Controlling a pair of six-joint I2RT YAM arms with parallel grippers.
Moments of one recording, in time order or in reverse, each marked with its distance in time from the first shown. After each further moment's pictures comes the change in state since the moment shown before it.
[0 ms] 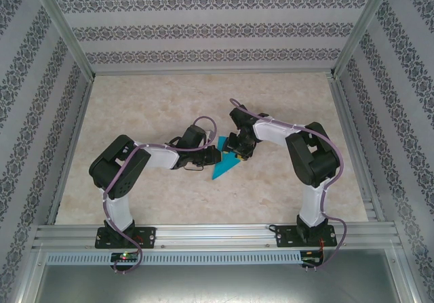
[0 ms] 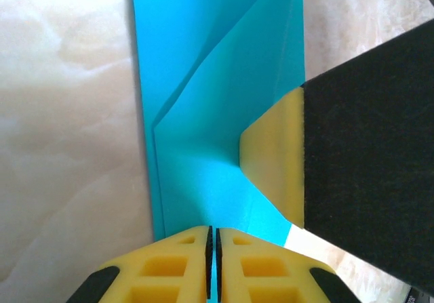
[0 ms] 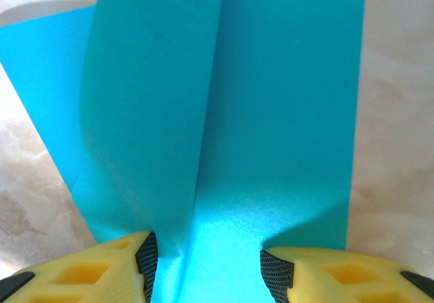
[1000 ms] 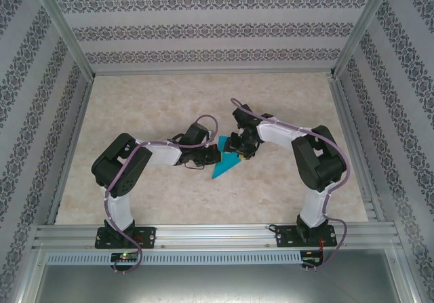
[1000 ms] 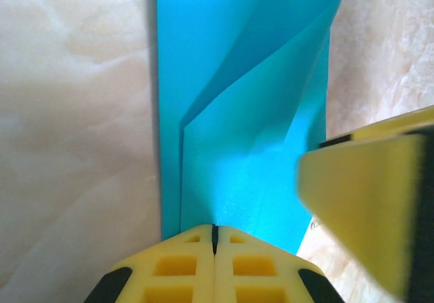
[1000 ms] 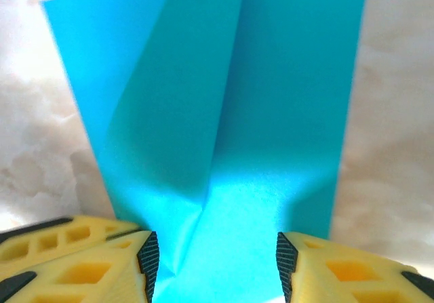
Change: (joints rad) left arm 0.000 0.029 0.069 -0.124 0.003 -0.003; right arm -0.018 -0.124 -0.038 0.002 -0.026 -0.101
